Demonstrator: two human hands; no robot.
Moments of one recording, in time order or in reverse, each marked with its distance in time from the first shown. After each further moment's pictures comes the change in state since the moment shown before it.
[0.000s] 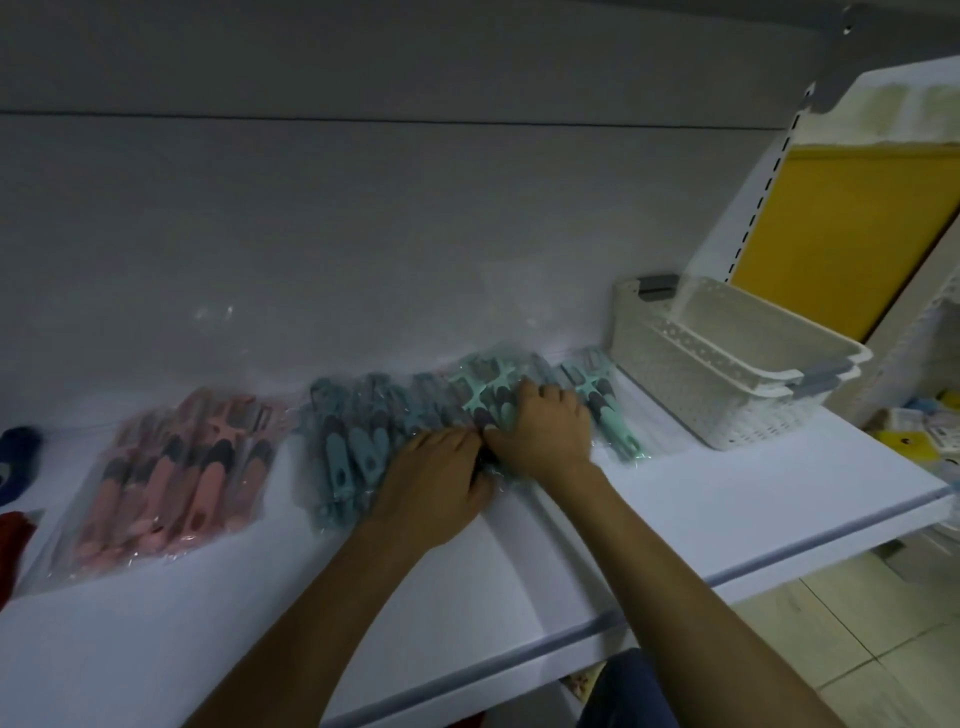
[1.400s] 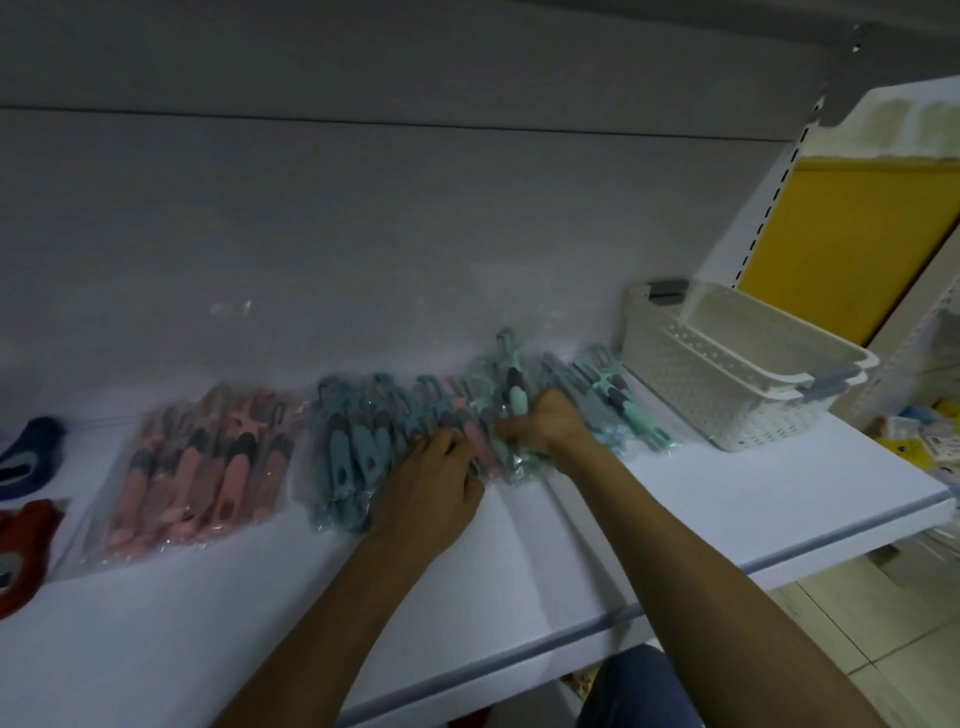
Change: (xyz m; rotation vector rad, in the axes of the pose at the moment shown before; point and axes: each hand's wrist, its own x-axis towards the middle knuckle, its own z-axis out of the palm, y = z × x) left_hand -0.020 -0.007 -0.005 -0.061 0.077 -0.119; right_hand 0.013 -0.008 0.000 0.694 -0.209 0.204
